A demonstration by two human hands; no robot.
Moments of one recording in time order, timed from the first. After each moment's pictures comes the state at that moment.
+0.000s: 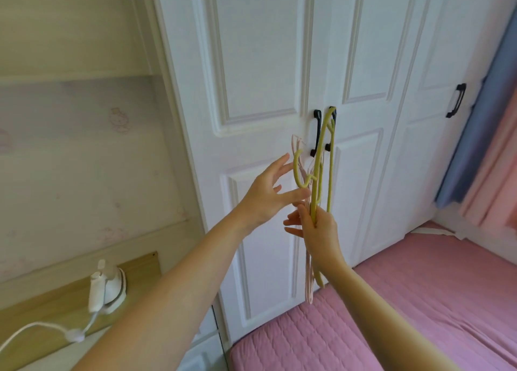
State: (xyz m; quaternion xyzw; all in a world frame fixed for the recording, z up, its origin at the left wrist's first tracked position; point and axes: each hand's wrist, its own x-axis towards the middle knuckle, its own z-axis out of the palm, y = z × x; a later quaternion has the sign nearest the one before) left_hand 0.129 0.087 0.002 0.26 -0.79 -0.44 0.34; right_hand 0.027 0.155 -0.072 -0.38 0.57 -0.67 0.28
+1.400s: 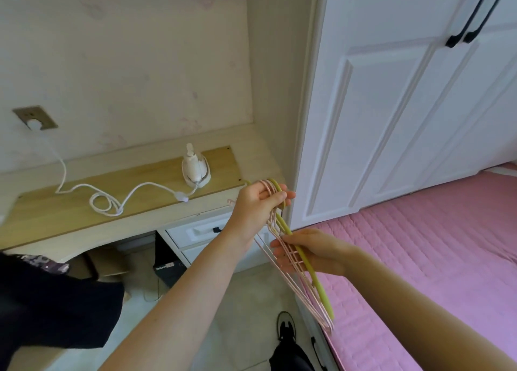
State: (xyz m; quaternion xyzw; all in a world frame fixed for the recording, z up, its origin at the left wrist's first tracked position) left_hand 0.395 0.165 -0.144 0.45 -0.52 -0.62 0.39; right_hand 0.242 0.209 -0.205 -0.27 0.49 -0.26 0.79
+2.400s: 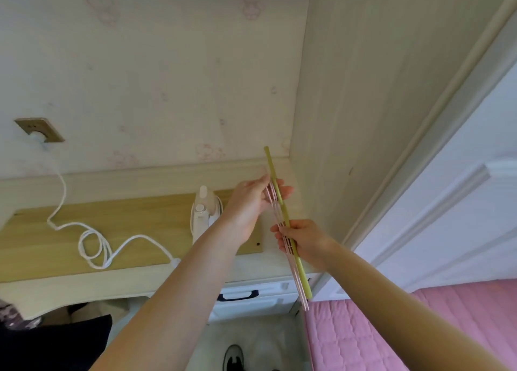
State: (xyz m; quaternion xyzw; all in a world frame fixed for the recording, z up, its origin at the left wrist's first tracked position) left_hand 0.391 -0.115 -0.139 0.49 -0.34 -0.66 0.45; right_hand 0.252 -0.104 -0.234 -0.32 0.56 -0.32 0.69
